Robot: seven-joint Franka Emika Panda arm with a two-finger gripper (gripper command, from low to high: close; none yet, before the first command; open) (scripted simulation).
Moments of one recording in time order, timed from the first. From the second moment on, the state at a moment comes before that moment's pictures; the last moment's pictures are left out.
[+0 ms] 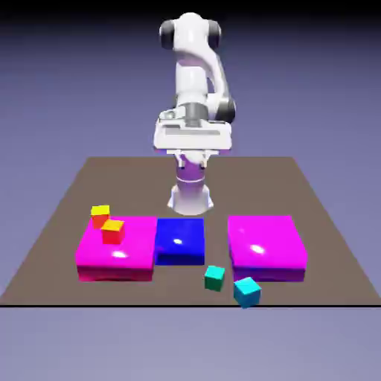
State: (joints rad) arm 0.04 -0.53 -0.02 -2.80 0.01 3.02 0.69
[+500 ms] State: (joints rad) arm 0.41 -0.08 -0.29 -2.62 0.15 2.84 0.04
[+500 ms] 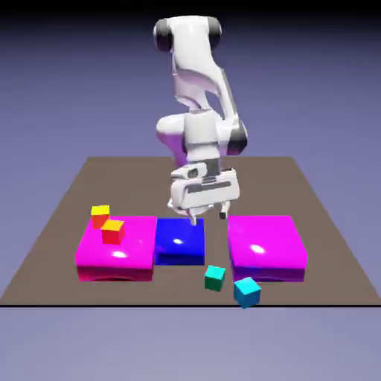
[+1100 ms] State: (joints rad) arm 0.56 0.47 -0.33 -2.43 0.42 2.83 -0.60
